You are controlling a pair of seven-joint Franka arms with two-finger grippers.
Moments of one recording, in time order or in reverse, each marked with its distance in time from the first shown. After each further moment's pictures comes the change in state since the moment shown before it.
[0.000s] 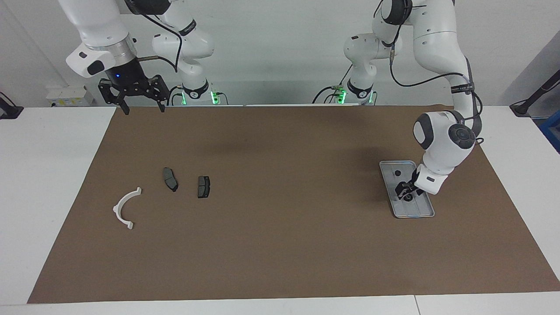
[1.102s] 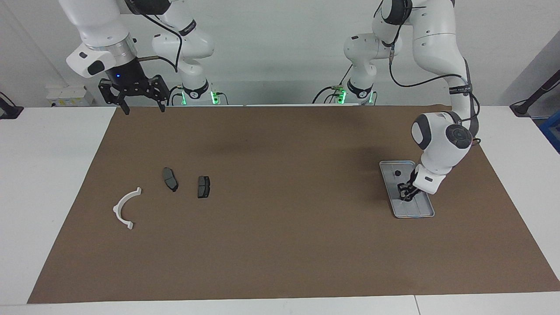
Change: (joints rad) left arm 0.000 -0.001 0.000 -0.016 -0.006 0.018 -0.004; right arm 0.000 0.000 0.001 0.000 0.000 -0.001 0.000
